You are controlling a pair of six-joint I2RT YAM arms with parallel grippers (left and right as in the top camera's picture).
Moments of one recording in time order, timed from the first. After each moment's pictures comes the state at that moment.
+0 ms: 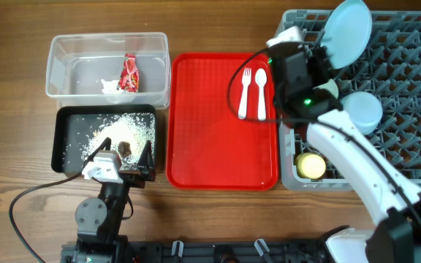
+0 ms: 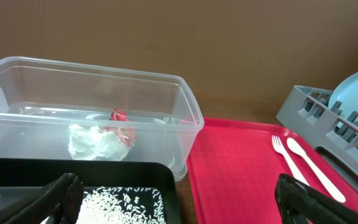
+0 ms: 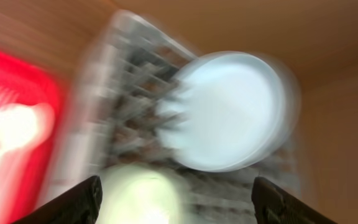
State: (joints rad) left arm -0.11 0.01 0.01 -0.07 0.05 -0.20; right arm 0.44 1.52 1.16 -0.41 0.68 -0.26
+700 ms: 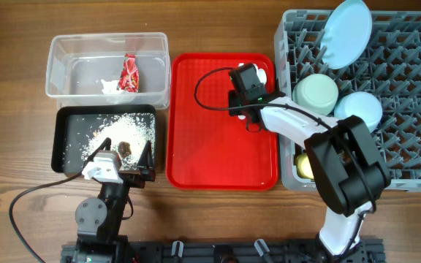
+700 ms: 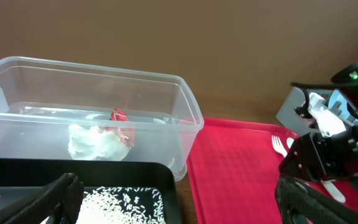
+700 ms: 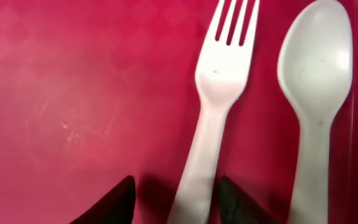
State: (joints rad) left arm -0.11 0.01 0.01 -0.07 0.05 -0.20; right arm 0.48 1.98 1.16 -0.22 0.17 0.37
